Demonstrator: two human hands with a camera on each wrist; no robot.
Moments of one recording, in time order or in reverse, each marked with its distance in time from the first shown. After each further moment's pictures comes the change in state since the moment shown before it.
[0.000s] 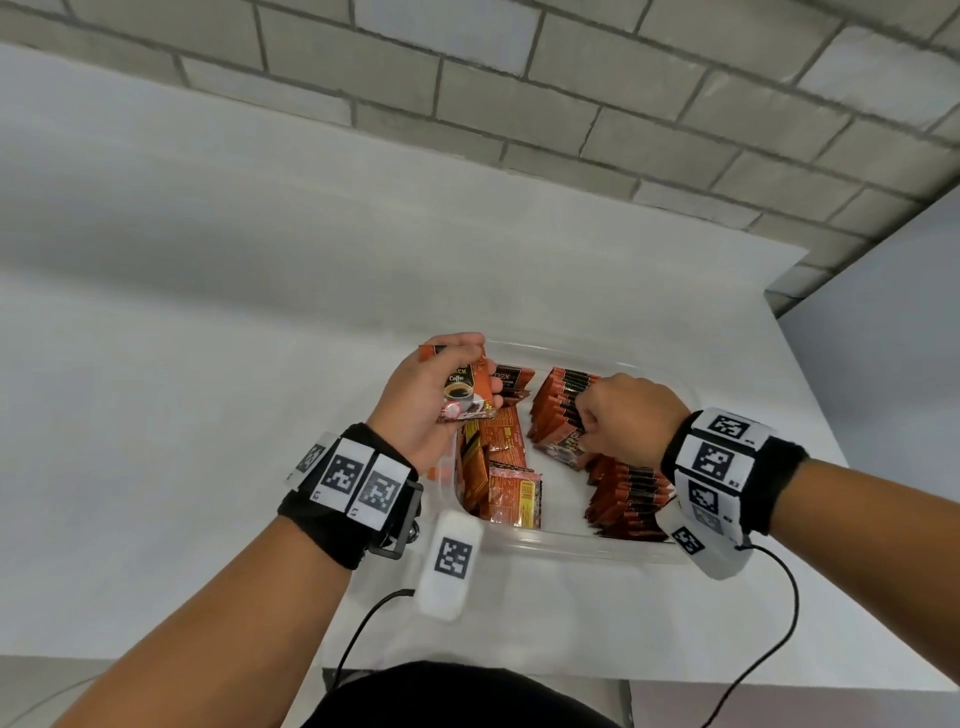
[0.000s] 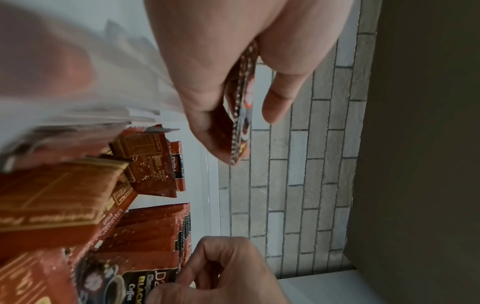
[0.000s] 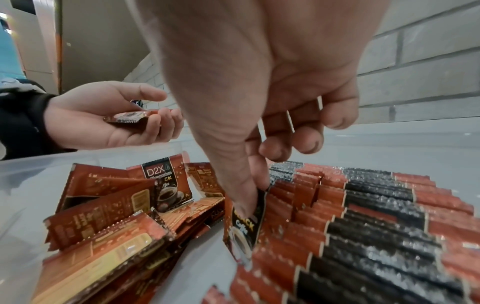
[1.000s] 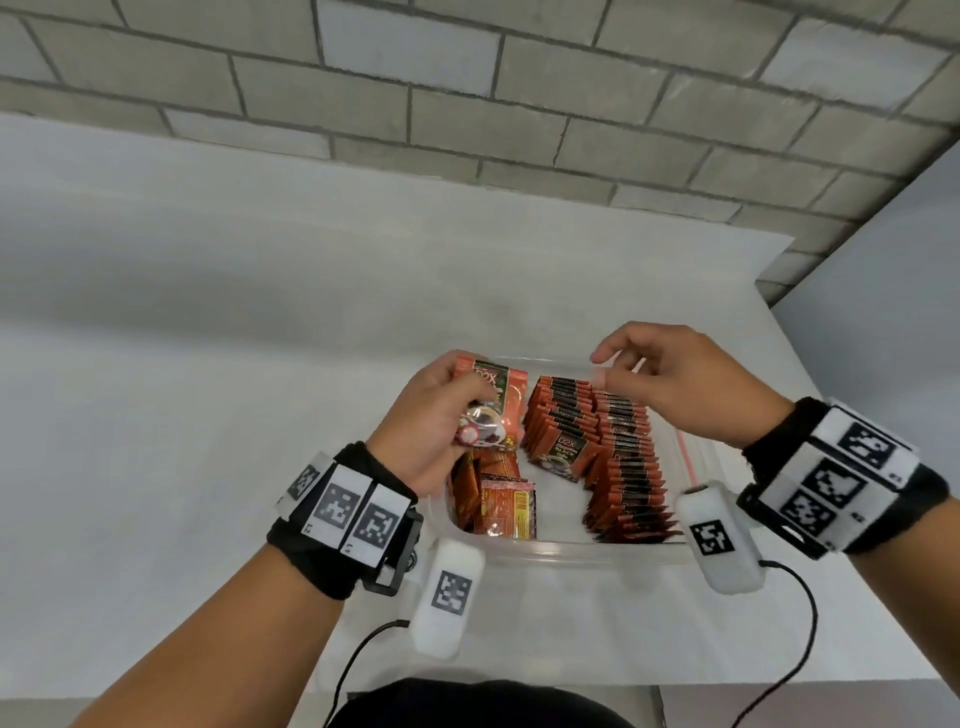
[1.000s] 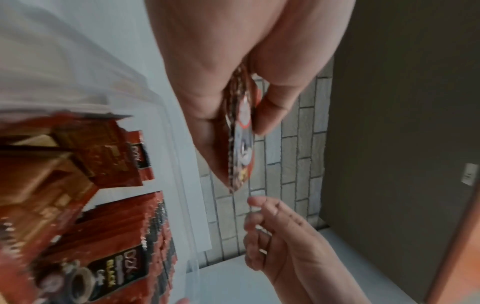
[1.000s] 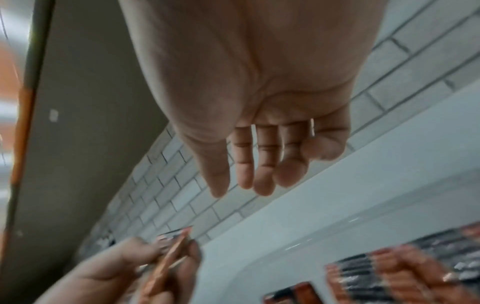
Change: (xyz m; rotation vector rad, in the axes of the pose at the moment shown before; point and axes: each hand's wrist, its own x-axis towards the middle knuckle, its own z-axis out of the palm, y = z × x) left_hand -0.019 0.005 0.024 0.198 -0.167 -0.017; right_hand -0.043 0.029 -0.042 0.838 0.284 -0.002
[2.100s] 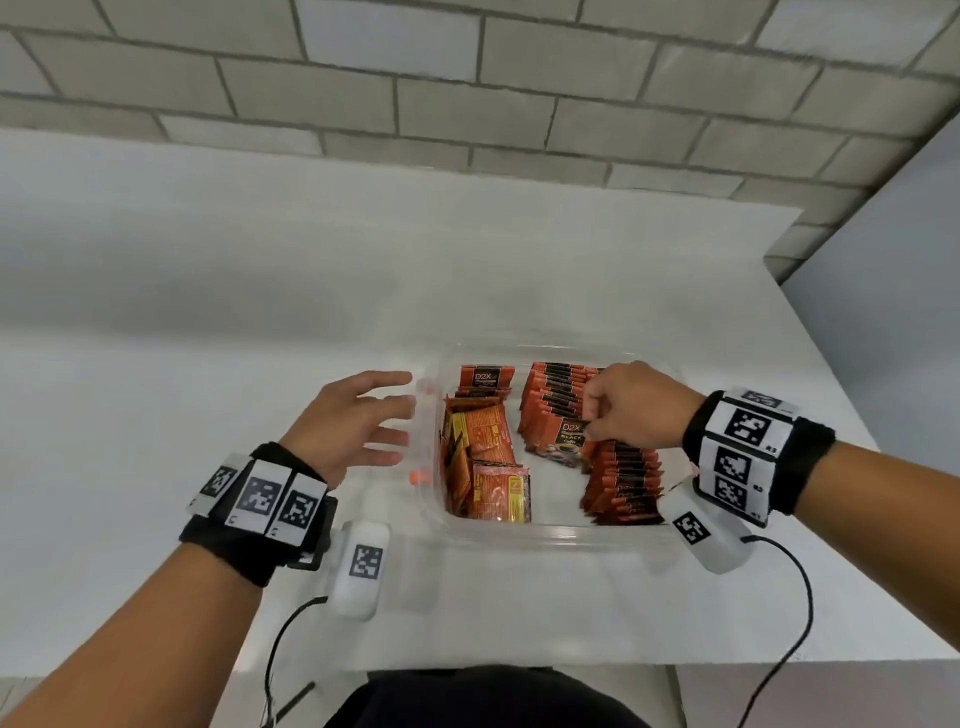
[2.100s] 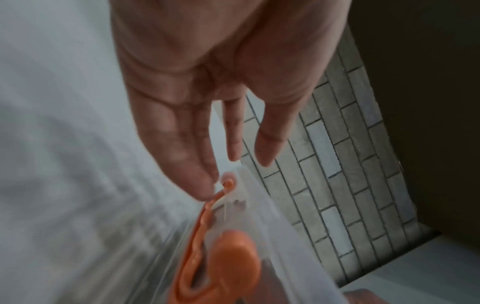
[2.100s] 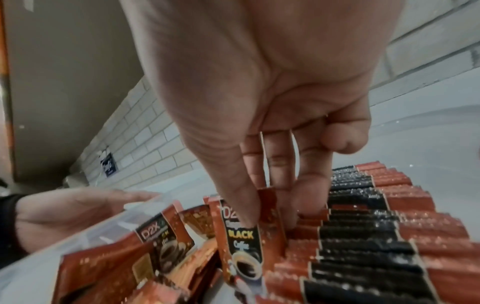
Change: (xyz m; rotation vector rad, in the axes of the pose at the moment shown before) left_hand -0.012 0.010 -0.057 0.500 0.298 -0.186; right_hand 0.015 0.035 0.035 -0.377 -0.292 0.112
